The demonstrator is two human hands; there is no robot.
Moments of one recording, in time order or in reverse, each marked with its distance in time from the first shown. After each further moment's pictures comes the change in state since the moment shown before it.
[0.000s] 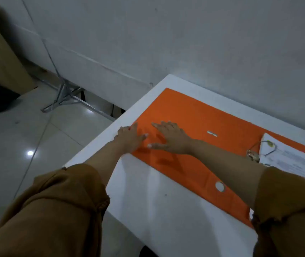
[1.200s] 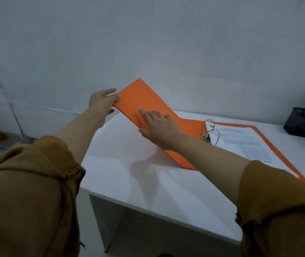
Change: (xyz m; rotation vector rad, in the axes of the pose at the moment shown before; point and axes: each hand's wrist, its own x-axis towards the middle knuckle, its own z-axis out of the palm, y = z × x) left_hand -0.114 0.047 -0.048 -0.995 0.382 0.519; right_hand -0.134 -0.033 0.025 -0.534 0.744 0.081
